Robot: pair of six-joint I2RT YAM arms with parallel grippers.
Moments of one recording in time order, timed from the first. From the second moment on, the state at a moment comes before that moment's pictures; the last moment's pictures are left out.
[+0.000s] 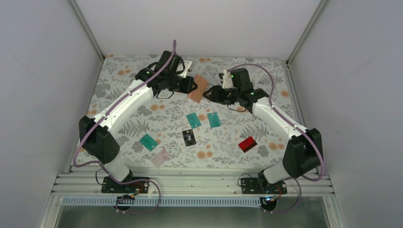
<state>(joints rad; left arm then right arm) -0.57 1.66 1.63 -0.76 0.35 -0.32 0.45 1.49 1.19 -0.40 -0.54 0.60</state>
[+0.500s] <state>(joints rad) -0.57 1.66 1.63 -0.76 0.35 -0.32 0.45 1.49 1.18 -0.44 -0.49 0.61</state>
